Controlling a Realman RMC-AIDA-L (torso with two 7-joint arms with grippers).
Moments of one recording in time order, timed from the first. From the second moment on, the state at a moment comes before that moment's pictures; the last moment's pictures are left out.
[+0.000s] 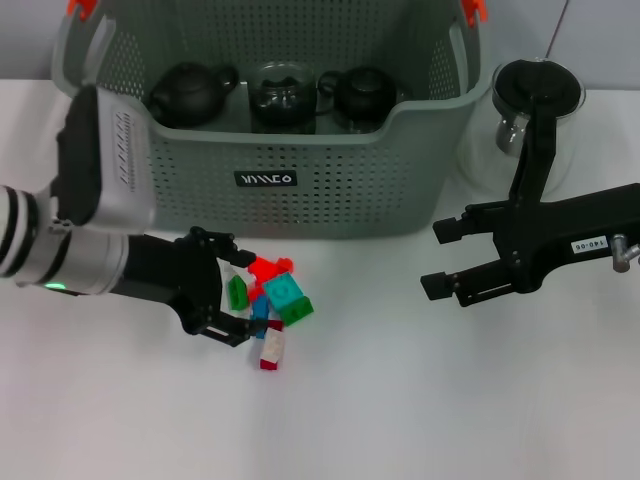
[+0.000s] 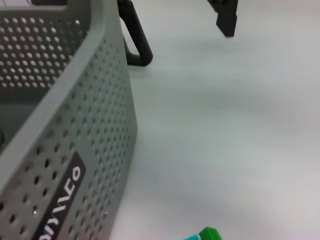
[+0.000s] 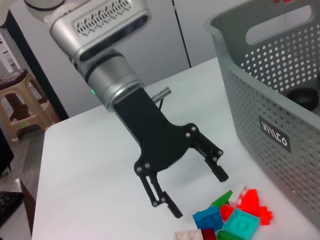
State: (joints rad) left arm -0.49 -2.15 1.01 1.05 2.33 1.43 -1.42; right arm 0.68 2.04 -0.85 -0.81 -2.14 -1.67 1.69
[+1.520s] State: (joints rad) left arm -0.51 -2.15 1.06 1.07 2.42 1.42 -1.30; right arm 0.68 2.04 -0.85 -0.76 -2.13 -1.66 1.69
